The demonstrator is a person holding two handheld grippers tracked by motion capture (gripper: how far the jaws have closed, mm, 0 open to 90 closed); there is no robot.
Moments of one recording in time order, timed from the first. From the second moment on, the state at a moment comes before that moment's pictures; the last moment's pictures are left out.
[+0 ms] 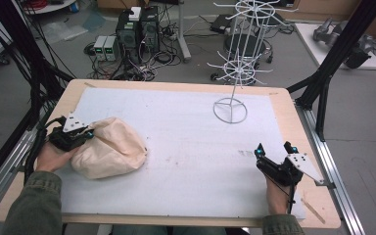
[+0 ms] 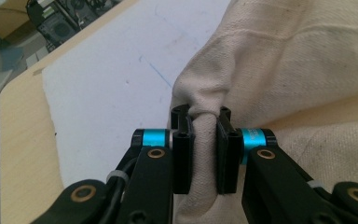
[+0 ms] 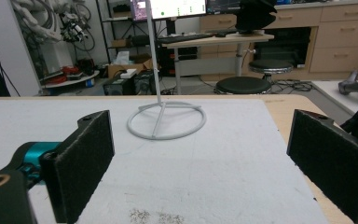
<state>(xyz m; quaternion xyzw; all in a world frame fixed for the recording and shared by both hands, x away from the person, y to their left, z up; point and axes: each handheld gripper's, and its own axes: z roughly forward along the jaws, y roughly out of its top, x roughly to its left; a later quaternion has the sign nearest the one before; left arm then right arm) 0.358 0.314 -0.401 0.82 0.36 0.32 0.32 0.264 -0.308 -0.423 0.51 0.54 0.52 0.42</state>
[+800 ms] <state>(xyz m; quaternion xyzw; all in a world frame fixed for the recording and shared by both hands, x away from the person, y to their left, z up) 0.332 0.314 -0.356 0.73 0.38 0.31 0.48 0.261 -0.309 -0.422 0.52 0.53 0.54 0.40</state>
